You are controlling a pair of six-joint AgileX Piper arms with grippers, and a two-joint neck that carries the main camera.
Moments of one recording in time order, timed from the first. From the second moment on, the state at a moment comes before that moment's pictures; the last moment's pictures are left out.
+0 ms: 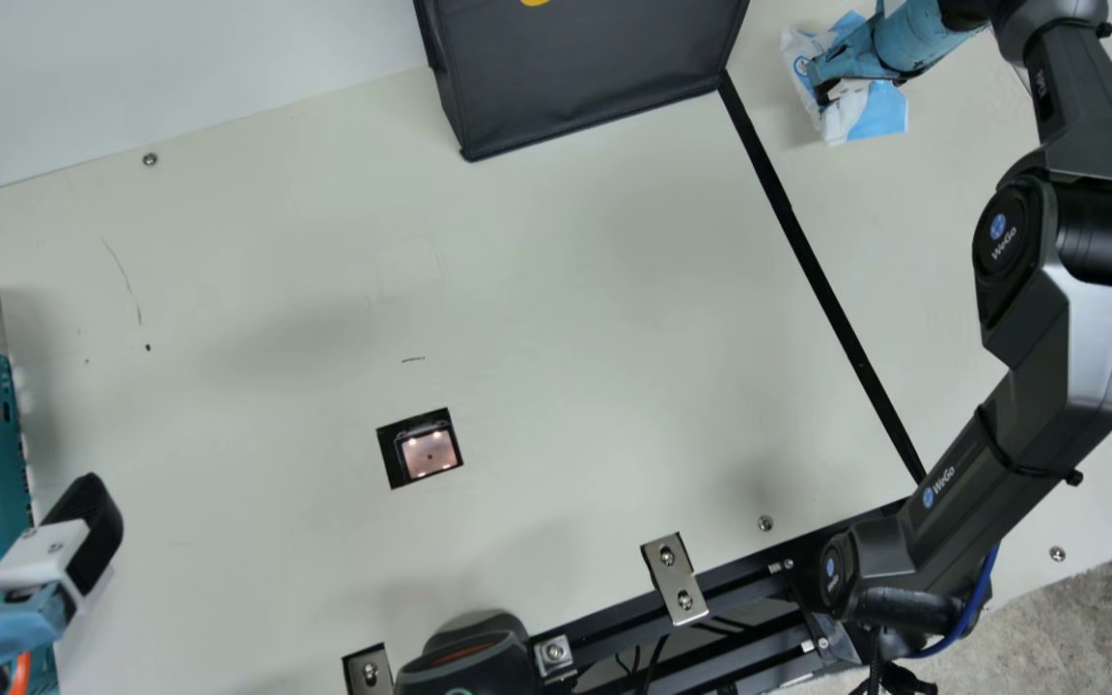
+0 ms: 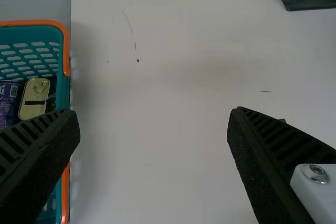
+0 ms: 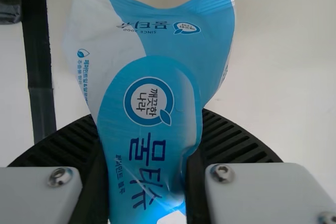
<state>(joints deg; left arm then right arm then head) -1.5 45.3 -51.9 -12.7 58.3 10.8 -28.1 119.8 -100.5 7.3 56.7 -31.4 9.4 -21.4</state>
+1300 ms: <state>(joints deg) -1.5 45.3 -51.9 -12.7 58.3 10.8 -16.1 78.8 -66.2 -1.8 51.1 -11.2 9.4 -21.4</state>
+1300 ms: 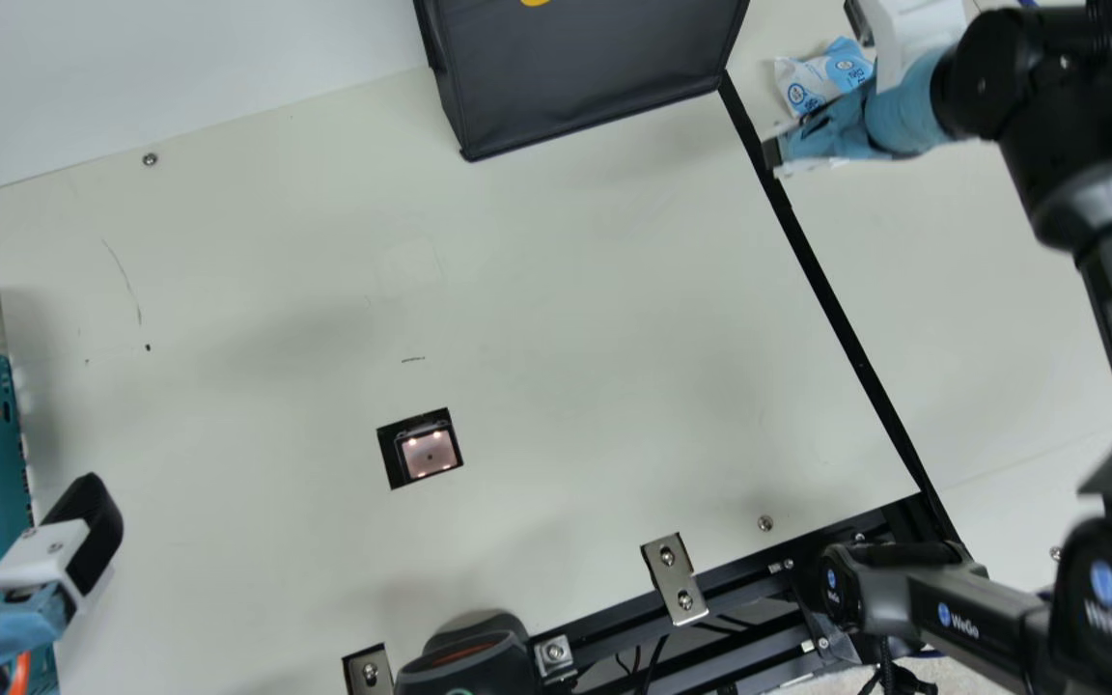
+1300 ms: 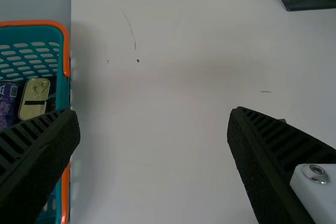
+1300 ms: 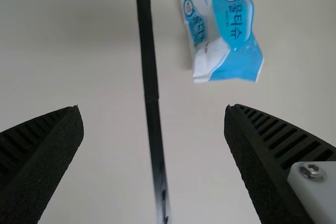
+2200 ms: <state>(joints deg) -1.5 43.3 -68.9 -1.5 69.4 0.0 -0.9 46.2 -68.1 -1.0 66.9 0.0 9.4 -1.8</state>
